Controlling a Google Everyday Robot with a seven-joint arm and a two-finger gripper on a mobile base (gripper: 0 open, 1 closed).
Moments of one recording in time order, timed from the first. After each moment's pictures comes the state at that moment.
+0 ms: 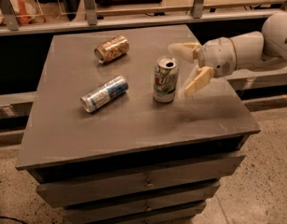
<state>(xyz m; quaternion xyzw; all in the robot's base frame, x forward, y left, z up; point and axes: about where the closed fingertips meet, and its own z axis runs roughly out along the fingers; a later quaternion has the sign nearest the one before) 0.562 -0.093 0.916 -0.57 0.56 0.41 0.44</state>
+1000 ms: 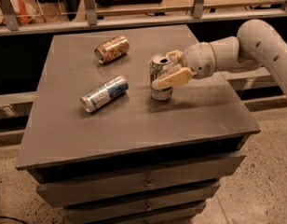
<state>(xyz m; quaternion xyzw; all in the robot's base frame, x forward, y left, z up) 0.585 -0.057 0.891 -0.57 0.54 0.44 0.42</state>
